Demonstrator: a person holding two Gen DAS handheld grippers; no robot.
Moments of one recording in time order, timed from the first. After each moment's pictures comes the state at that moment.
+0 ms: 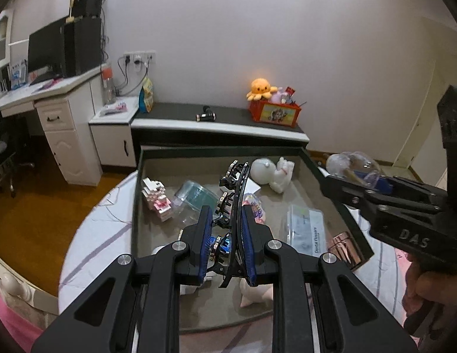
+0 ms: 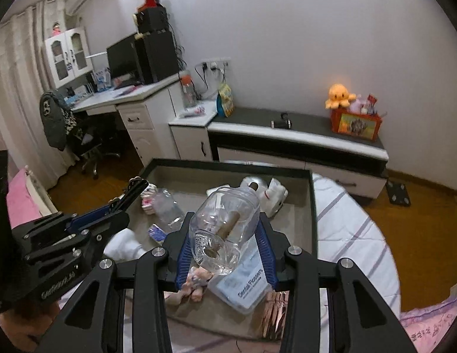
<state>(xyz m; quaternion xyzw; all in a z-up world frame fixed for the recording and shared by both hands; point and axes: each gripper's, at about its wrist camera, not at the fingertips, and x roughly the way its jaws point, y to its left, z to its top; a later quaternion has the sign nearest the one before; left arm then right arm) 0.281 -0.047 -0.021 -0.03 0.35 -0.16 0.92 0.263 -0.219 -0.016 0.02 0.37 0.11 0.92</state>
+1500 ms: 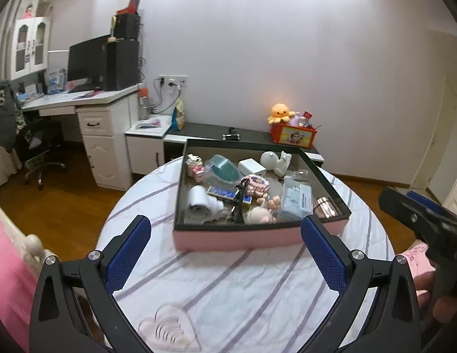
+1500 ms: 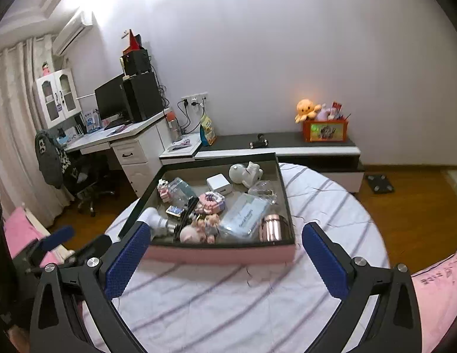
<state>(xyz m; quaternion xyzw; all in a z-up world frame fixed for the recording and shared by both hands) 0.126 -0.019 0.001 -0.04 0.28 -0.09 0.95 0.086 -0.226 0.007 0.06 0.26 0.04 0.96</state>
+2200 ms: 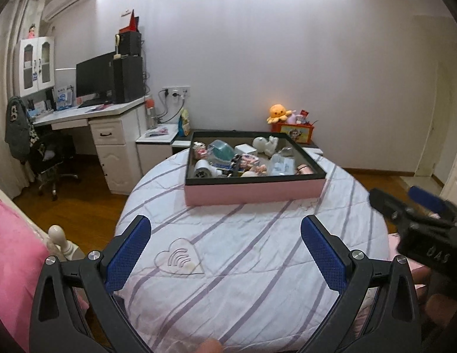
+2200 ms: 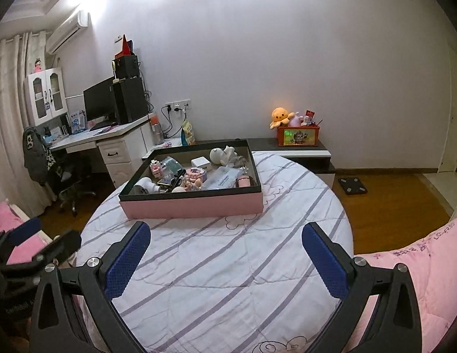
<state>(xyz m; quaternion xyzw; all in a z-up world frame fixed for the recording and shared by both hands) 0.015 -0.025 -0.005 0.00 0.26 -0.07 0.96 -0.012 -0.225 -0.012 0.05 0.24 -0.01 0.97</state>
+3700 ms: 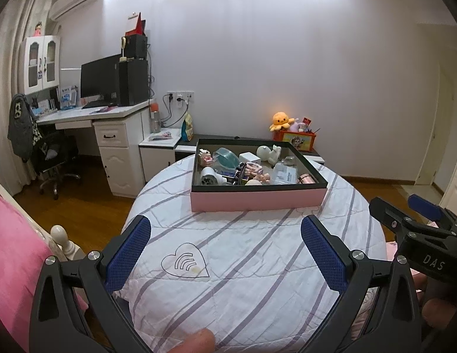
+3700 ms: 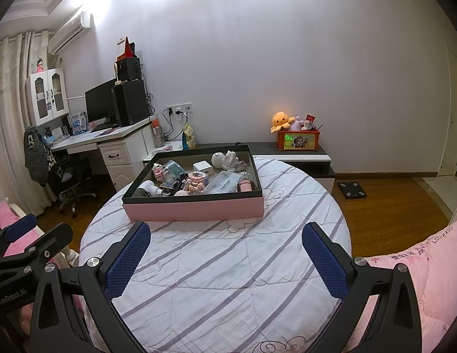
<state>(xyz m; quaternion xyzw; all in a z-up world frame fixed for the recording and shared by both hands) 0.006 -0.016 0.008 -0.01 0.25 -0.07 0.97 -0.013 -0.223 -0.006 0.05 0.24 -0.01 0.97</state>
